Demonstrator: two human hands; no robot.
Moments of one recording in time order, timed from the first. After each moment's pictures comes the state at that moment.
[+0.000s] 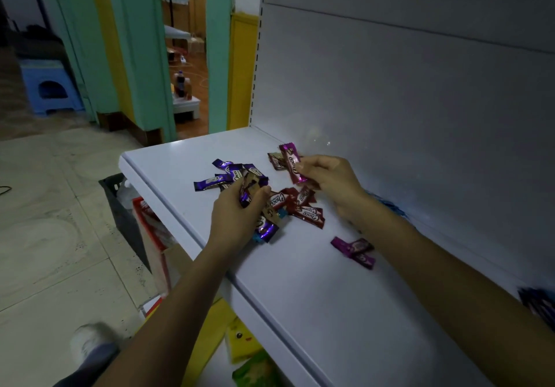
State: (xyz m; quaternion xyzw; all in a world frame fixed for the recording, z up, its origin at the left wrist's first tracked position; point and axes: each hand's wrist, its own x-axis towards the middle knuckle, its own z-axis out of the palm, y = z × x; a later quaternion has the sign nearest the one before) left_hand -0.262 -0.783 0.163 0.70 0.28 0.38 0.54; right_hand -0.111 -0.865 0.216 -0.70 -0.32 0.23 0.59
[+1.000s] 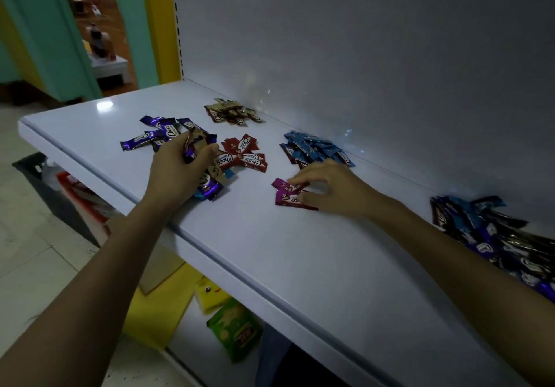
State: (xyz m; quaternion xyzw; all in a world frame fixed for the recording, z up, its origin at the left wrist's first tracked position) left_hand -0.265 -0.789 0.164 0.79 0.25 0.33 0.46; right_hand -0.108 -1.007 0.176 -0.82 -0.53 0.05 0.23
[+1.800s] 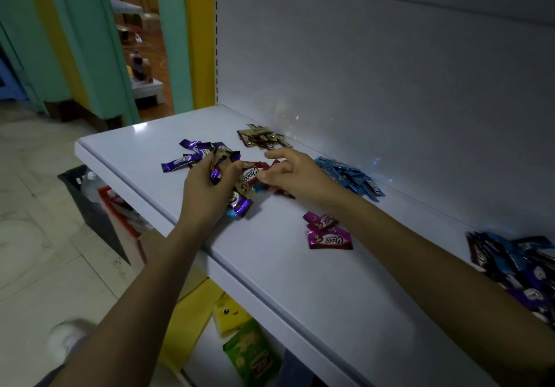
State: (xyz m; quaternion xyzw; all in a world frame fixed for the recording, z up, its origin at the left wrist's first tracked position) left_hand -0.272 -0.785 0.165 0.71 0.23 0.39 0.53; right_hand -0.151 -0.904 0.215 -0.77 -0.40 0.25 0.43
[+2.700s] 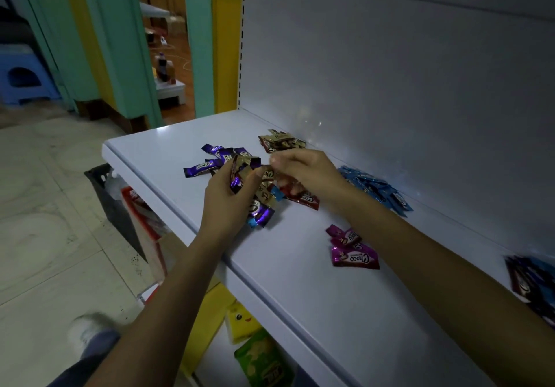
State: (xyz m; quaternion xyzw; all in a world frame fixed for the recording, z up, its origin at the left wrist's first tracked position) left_hand -0.267 -0.784 0.162 0.68 0.24 0.40 0.56; right_hand -0.136 -0.872 0.210 -0.75 -0.39 0.24 0.48
